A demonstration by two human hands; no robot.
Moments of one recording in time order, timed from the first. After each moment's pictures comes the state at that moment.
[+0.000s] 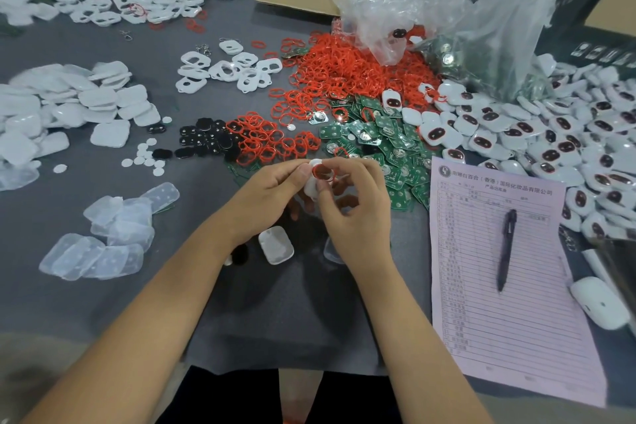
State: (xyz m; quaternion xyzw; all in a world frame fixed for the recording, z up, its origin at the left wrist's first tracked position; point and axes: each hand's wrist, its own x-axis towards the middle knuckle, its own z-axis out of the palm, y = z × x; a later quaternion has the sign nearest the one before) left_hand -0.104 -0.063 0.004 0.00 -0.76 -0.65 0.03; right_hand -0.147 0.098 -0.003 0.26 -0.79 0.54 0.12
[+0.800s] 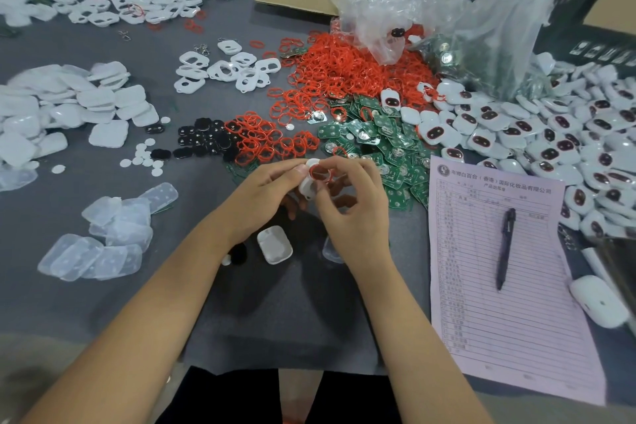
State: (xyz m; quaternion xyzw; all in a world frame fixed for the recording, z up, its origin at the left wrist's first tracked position) left_hand -0.104 -0.064 0.004 0.02 -0.72 -0.69 0.01; right_hand -0.149 0.097 -0.005 0.27 -0.79 0.55 0.10
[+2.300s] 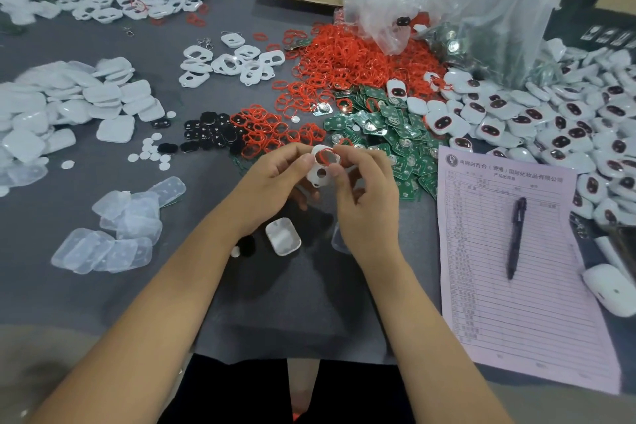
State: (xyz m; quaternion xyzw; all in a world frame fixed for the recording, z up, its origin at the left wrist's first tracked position) left_hand -0.108 -0.068 -0.007 0.02 -0.71 -0.70 0.04; right_hand -0.148 0.096 -0.005 0.25 -0.81 0.51 0.14
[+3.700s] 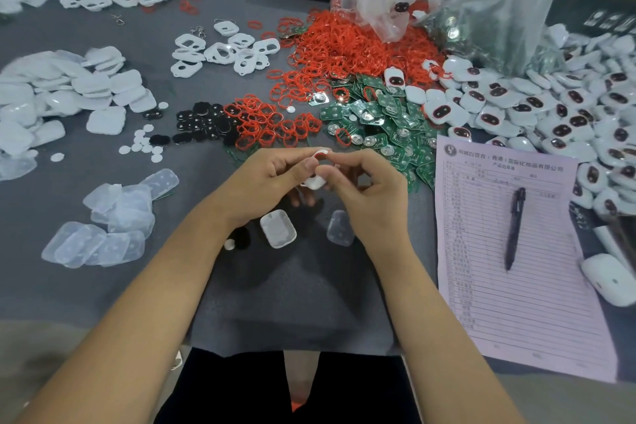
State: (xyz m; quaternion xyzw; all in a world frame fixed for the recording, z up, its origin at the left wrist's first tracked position) left_hand -0.103 -0.072 -0.001 -0.04 -0.79 -0.61 0.02; right_hand -0.158 0.110 -0.014 0.25 -0.75 0.61 0.05
